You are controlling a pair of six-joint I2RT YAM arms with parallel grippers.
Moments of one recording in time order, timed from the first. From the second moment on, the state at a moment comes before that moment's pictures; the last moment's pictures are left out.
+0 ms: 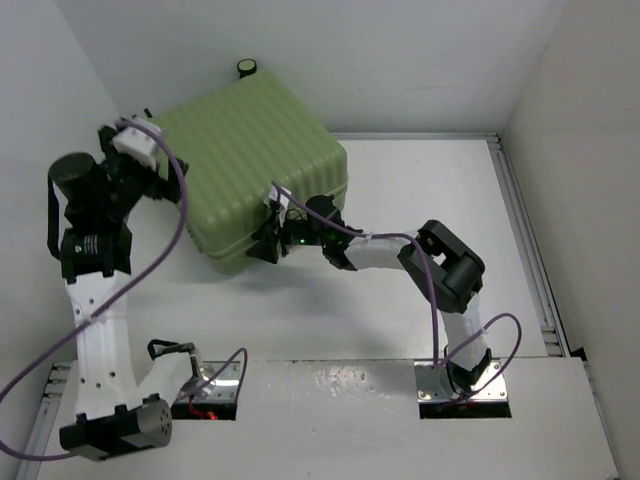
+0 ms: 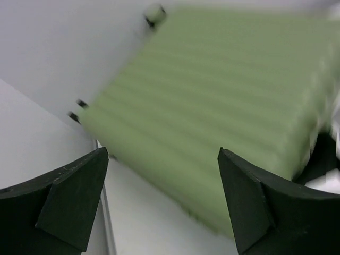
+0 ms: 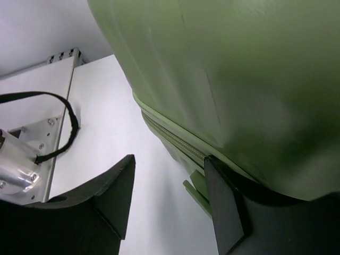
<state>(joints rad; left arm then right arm) 0.24 1.01 1.31 -0.36 0.47 0.31 0.81 2.03 1.16 0.73 -0.60 0.14</state>
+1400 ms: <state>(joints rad) 0.03 0.88 0.94 -0.60 0.31 0.46 0.88 1.99 0.87 1.05 0.24 0.02</state>
